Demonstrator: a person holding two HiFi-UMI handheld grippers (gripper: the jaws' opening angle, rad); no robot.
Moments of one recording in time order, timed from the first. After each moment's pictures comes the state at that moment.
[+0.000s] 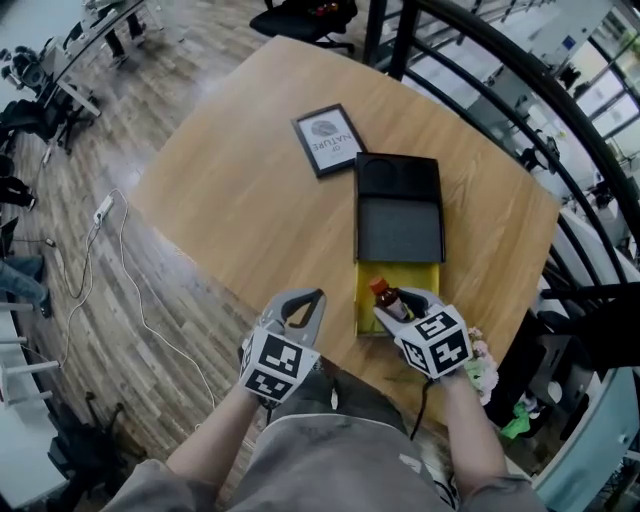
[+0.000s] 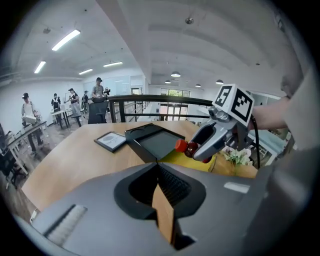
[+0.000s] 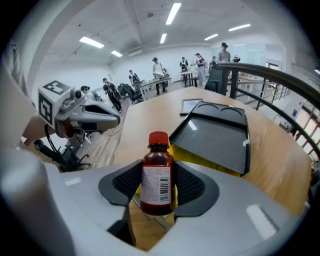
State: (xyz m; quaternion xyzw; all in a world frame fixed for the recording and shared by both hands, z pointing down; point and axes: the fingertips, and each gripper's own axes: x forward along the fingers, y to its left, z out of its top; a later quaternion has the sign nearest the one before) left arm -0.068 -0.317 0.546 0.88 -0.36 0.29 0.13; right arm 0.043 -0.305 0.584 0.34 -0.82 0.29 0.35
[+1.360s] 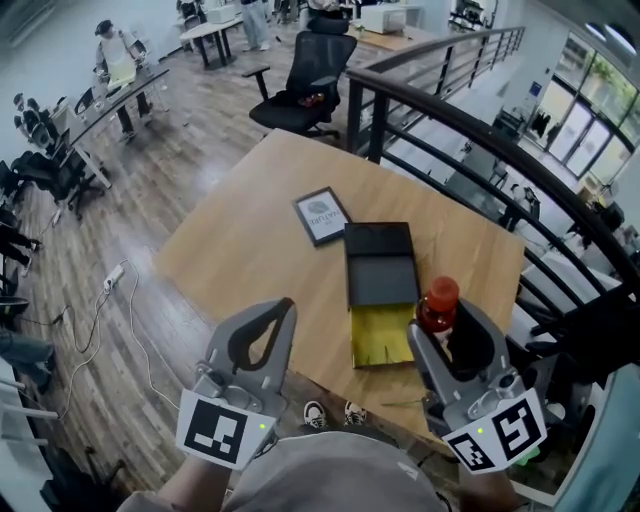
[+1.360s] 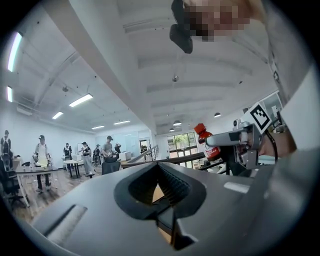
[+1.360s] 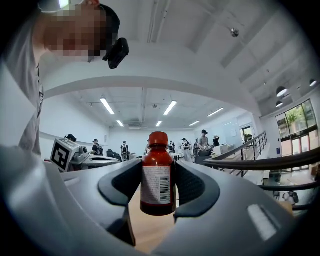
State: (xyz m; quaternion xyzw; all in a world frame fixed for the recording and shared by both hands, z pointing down) left arm -0.099 -0.268 0.239 0.90 -0.43 0.07 -0.04; right arm 0.058 -0.239 0.211 0.50 -0.87 0.03 -0.03
